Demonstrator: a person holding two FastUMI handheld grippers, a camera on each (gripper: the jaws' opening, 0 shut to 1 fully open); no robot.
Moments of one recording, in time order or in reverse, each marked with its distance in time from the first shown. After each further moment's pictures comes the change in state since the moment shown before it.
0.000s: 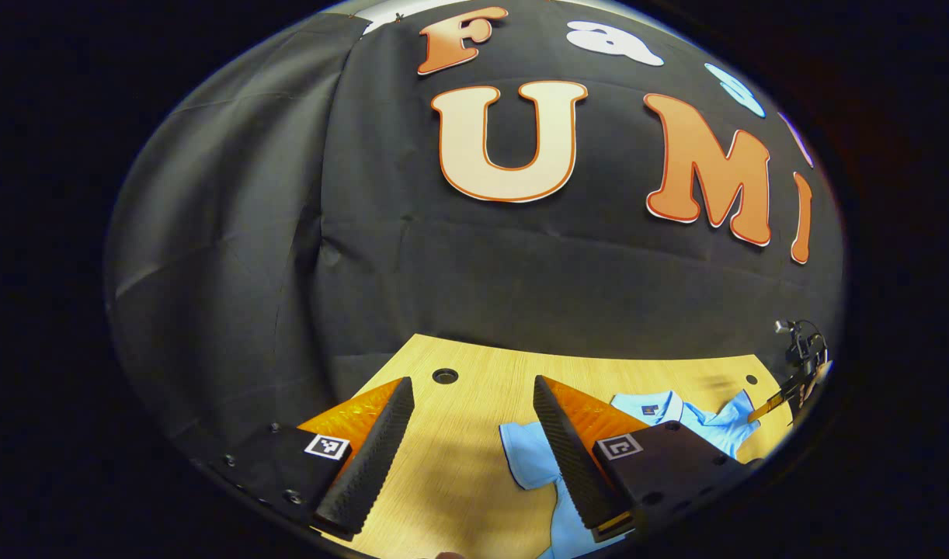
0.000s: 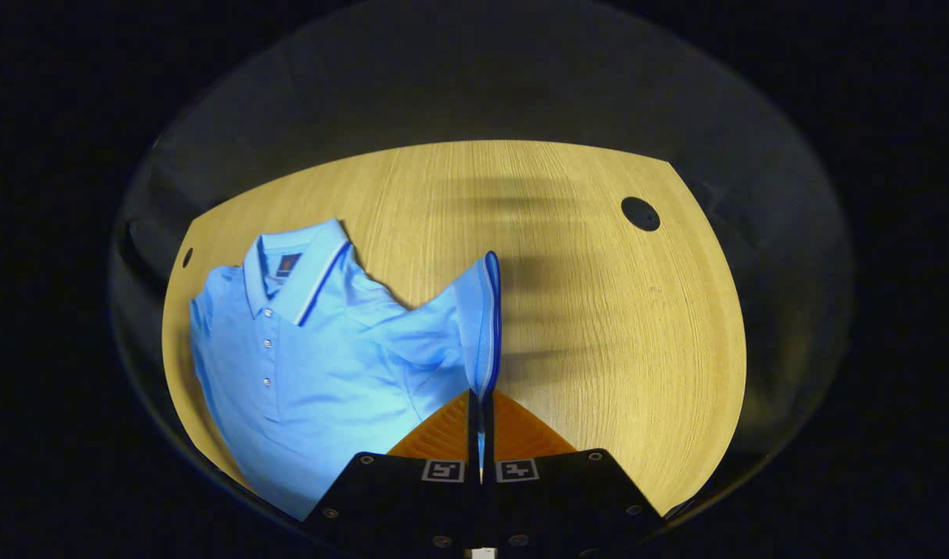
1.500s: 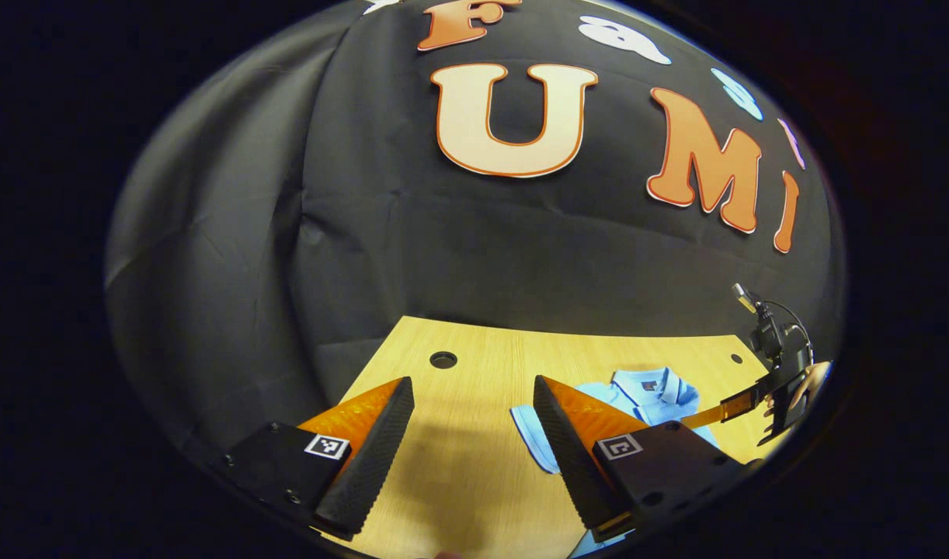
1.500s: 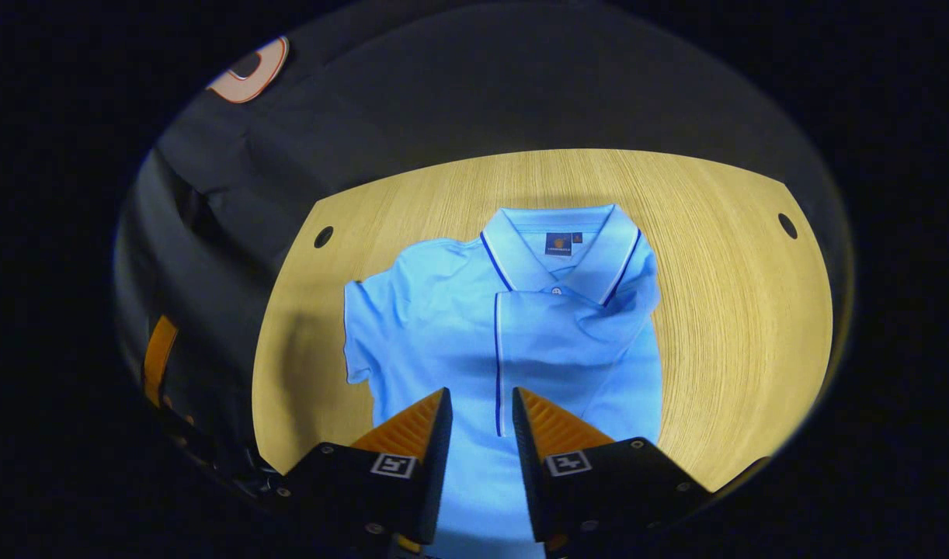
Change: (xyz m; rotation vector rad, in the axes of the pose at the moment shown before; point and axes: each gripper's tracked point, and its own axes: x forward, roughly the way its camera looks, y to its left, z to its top) left arm 0.023 0.036 -0.020 0.017 0.089 -0.126; right arm -0.038 0.262 -0.036 -0.060 -0.030 0.305
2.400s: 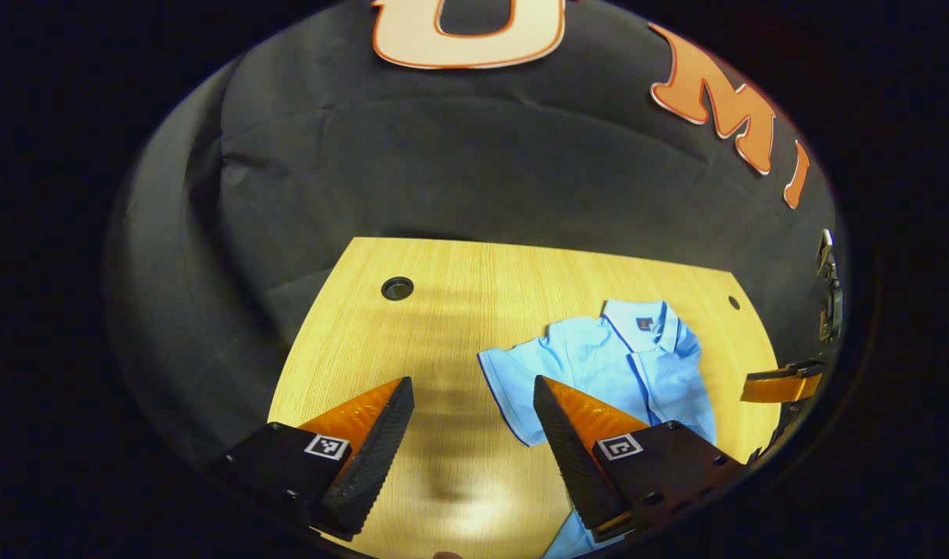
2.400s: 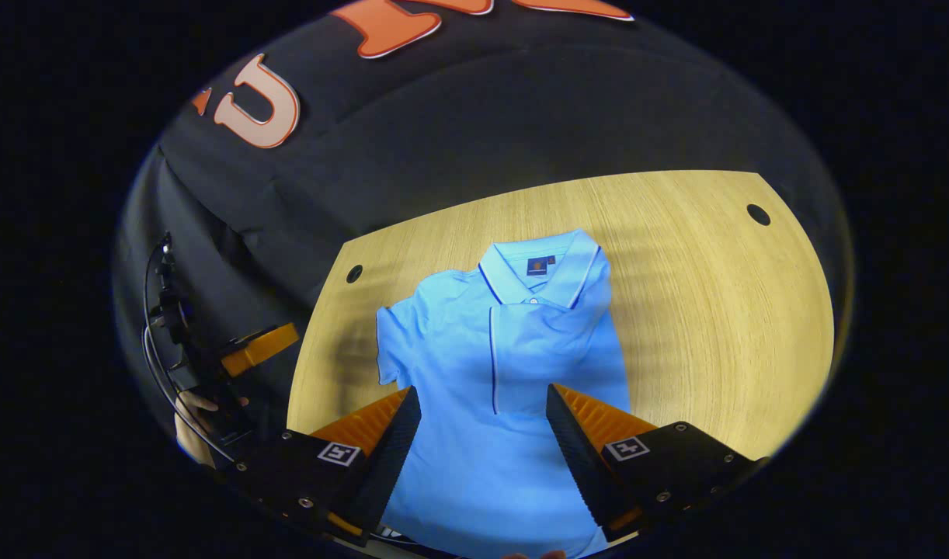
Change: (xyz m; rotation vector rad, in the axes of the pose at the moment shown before) left arm 0.078 -0.047 -0.063 0.060 0.437 -0.067; right arm -0.078 -0.034 -0.006 0.097 -0.143 0.075
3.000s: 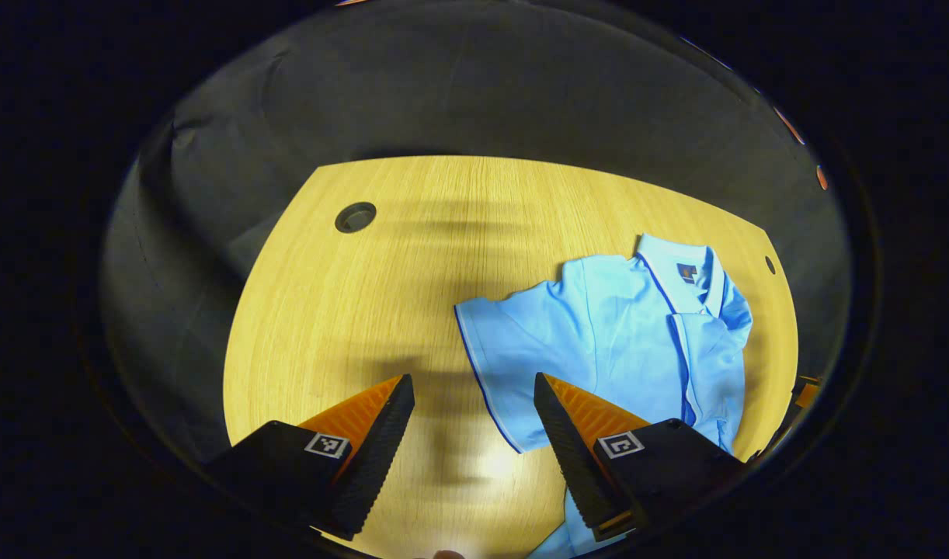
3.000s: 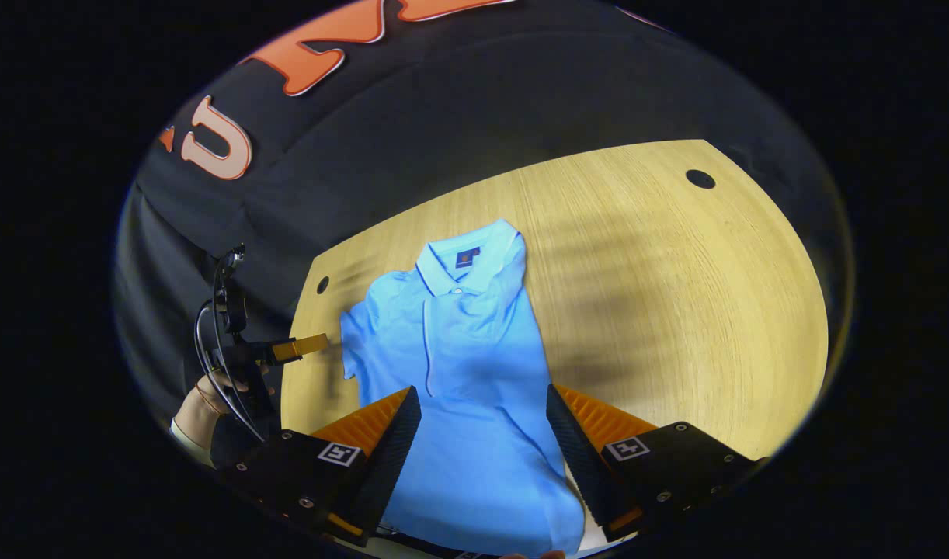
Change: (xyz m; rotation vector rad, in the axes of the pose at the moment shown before) left arm 0.093 -0.025 -0.048 -0.007 0.267 0.042; right arm -0.024 -0.084 -0.016 0.114 0.020 -0.041
